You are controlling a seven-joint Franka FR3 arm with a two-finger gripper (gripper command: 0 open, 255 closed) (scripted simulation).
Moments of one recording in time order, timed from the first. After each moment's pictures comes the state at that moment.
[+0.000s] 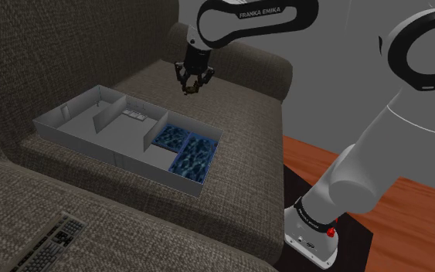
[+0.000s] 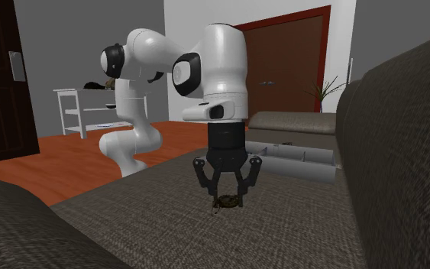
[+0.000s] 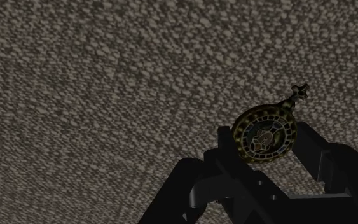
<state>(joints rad) 0.07 0.05 0.15 -1.93 -0.05 2.07 0.76</state>
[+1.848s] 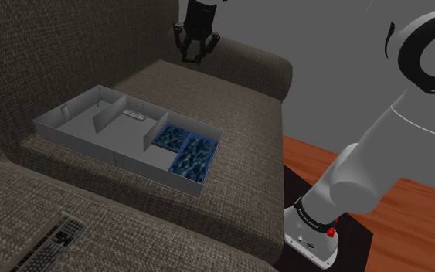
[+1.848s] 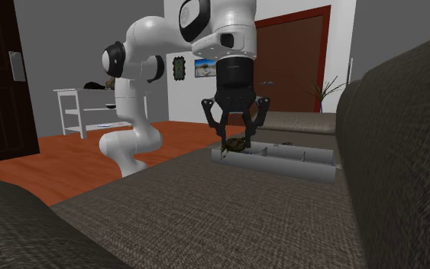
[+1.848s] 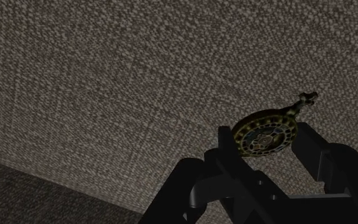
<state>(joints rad) 0.09 0.01 0.17 -1.67 -0.05 1.76 0.79</state>
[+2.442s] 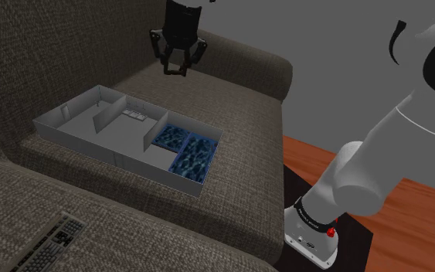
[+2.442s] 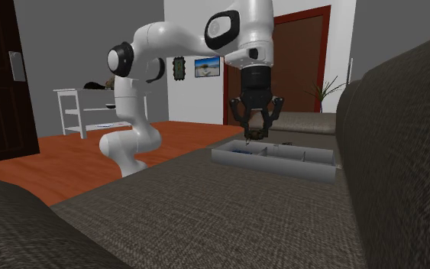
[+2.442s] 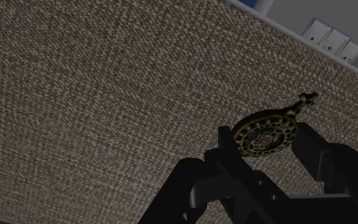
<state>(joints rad) 0.20 -0.03 0.28 -1.71 -0.05 1.75 1.00</state>
